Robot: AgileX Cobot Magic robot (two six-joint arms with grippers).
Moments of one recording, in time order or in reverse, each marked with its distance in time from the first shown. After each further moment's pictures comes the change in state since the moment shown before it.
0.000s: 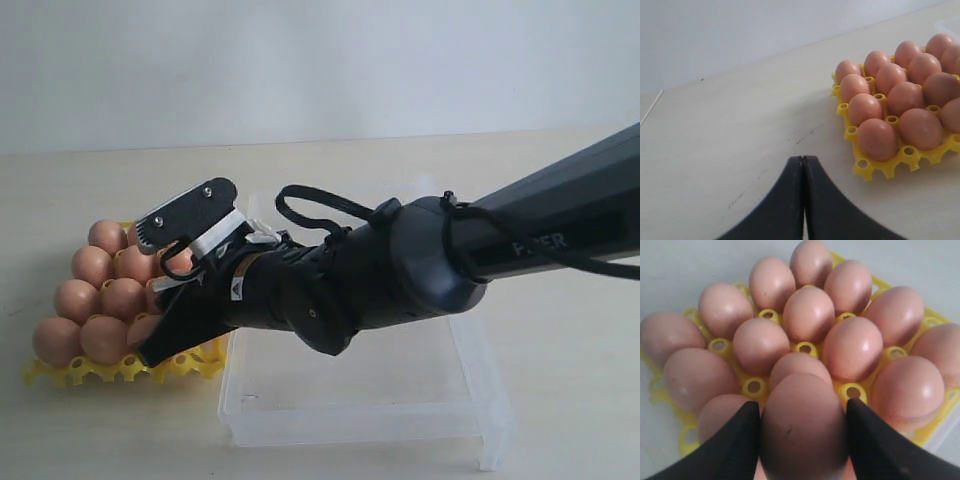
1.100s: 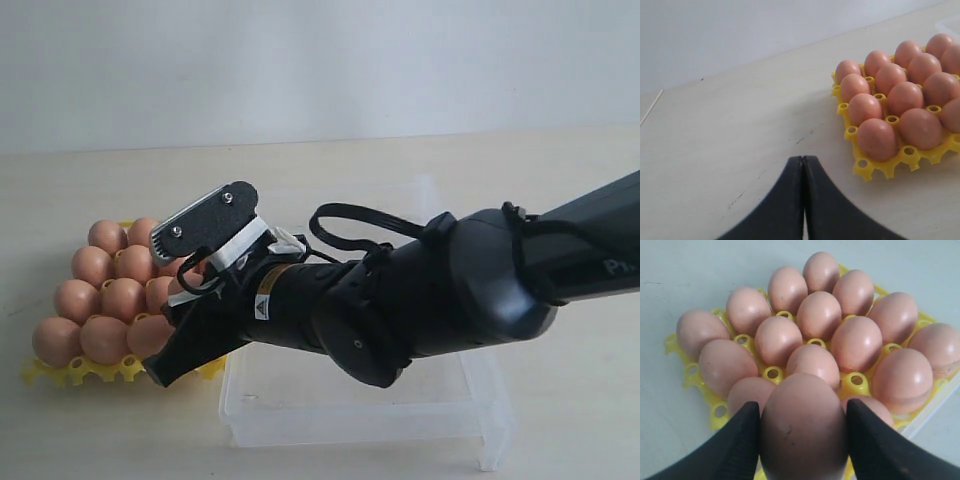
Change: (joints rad) left arm 0.000 0.000 0.000 0.000 0.000 0.000; right arm 0.022 -0.105 0.150 -0.046 -0.101 0.042
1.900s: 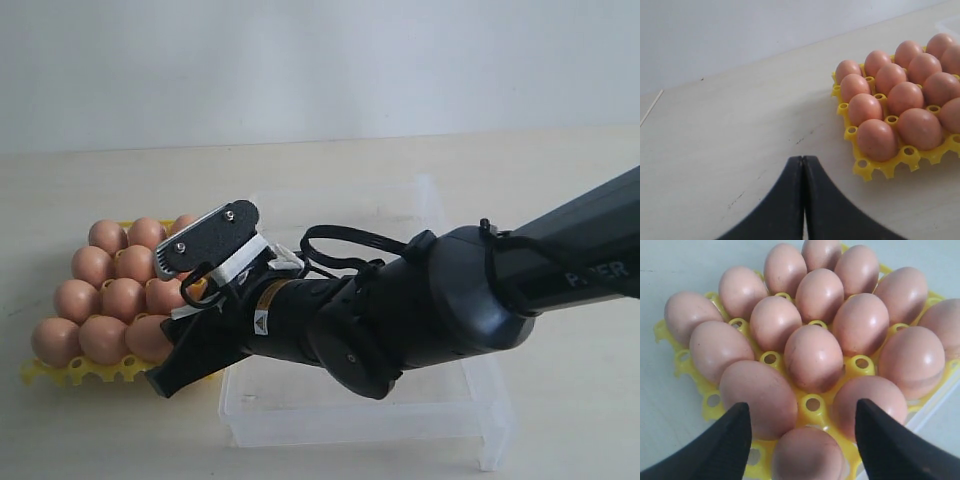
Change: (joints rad) left arm 0.000 0.000 0.000 0.000 0.000 0.000; right arm 0.000 0.049 0.000 -0.015 -0.027 0.038
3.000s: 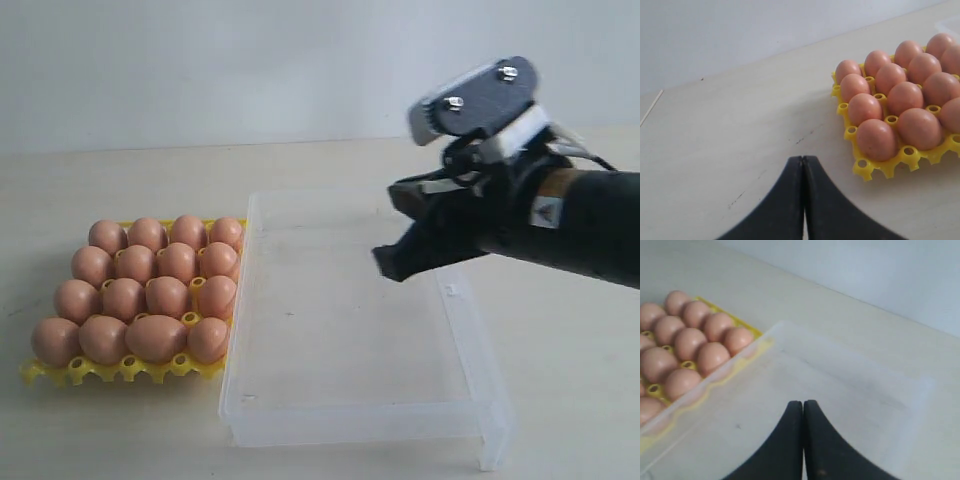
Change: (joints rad) left arm 0.000 0.000 0.000 0.000 0.000 0.000; right arm -0.345 -0.644 0.374 -0.064 0.145 -0.080
